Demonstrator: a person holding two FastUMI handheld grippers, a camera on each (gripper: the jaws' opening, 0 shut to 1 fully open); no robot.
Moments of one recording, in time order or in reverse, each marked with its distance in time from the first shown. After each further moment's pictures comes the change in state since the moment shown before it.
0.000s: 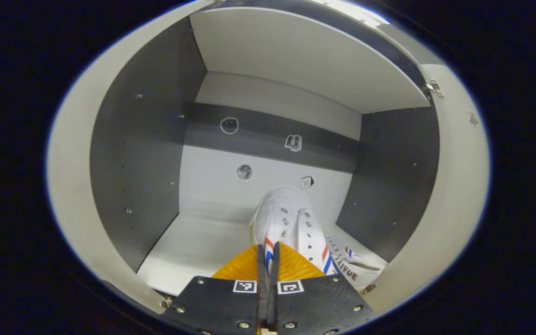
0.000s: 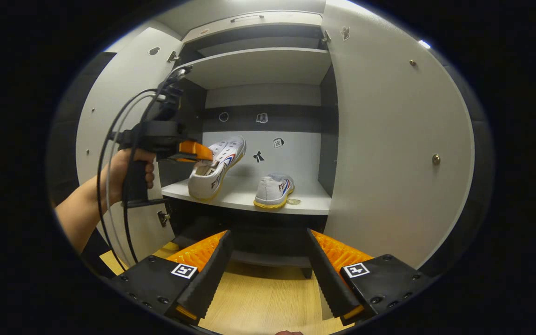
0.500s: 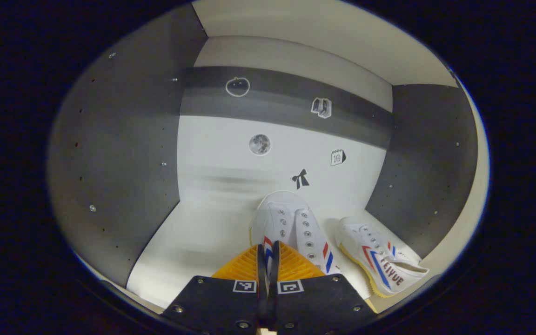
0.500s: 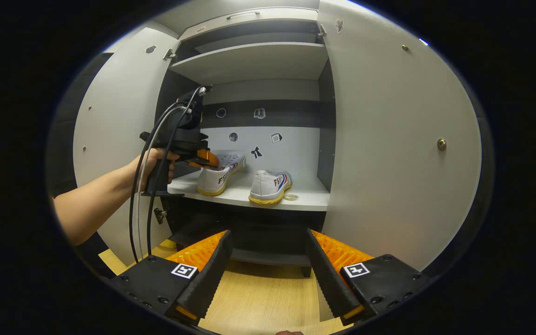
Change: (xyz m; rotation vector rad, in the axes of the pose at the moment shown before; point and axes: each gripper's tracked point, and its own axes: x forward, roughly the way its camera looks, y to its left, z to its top) left arm -0.001 0.008 -0.023 0.050 0.179 0.095; right arm 0.009 -0.014 -0.007 0.008 0.010 -0.003
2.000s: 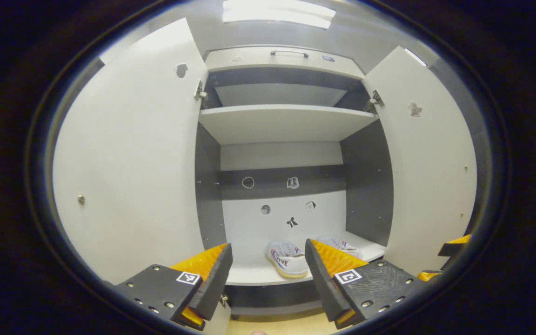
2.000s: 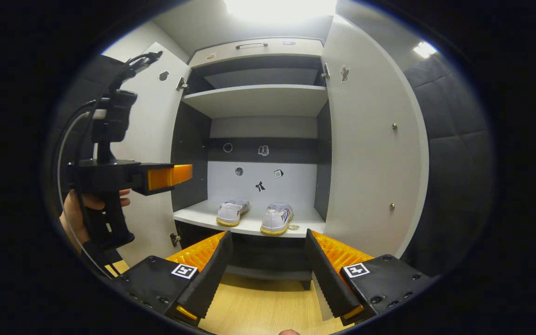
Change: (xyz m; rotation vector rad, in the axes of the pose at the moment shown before) left arm -0.308 -0.029 0.039 0.180 -0.454 0.068; right arm -0.072 0.032 0.066 -0.004 -0.182 -0.032
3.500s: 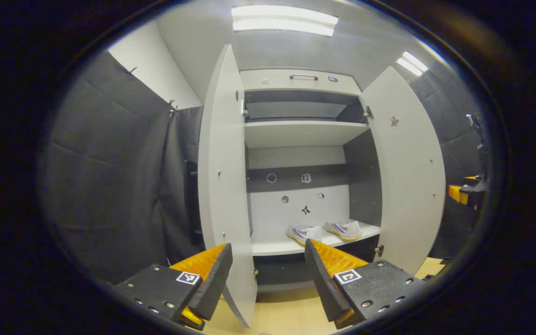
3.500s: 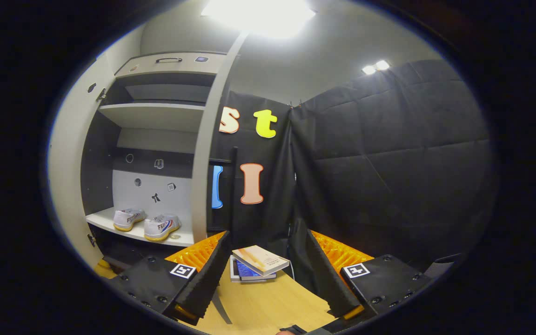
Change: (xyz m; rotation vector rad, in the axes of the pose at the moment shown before) left arm -0.153 0.050 -0.025 0.025 -0.018 0.080; right arm -0.074 -0.229 0.039 -0.036 -0.072 -0.580
